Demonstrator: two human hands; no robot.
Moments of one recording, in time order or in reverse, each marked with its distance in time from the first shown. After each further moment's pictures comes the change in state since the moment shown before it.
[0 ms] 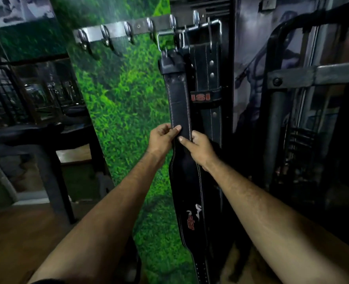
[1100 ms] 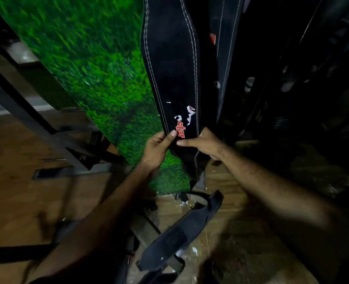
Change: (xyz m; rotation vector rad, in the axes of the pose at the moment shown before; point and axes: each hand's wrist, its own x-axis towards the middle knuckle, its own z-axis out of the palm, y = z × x) left_hand -0.172 -0.263 -0.031 -0.086 -0.018 -0.551; right_hand -0.153 0.221 -0.014 0.019 -0.314 0.633
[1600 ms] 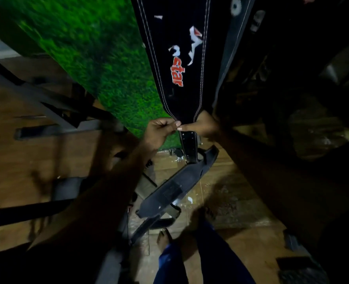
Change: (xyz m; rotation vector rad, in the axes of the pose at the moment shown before) left_hand -0.010 -0.127 -0.035 0.196 -0.051 -0.222; right_hand 0.003 0.123 0.036 -0.161 0.026 0.234
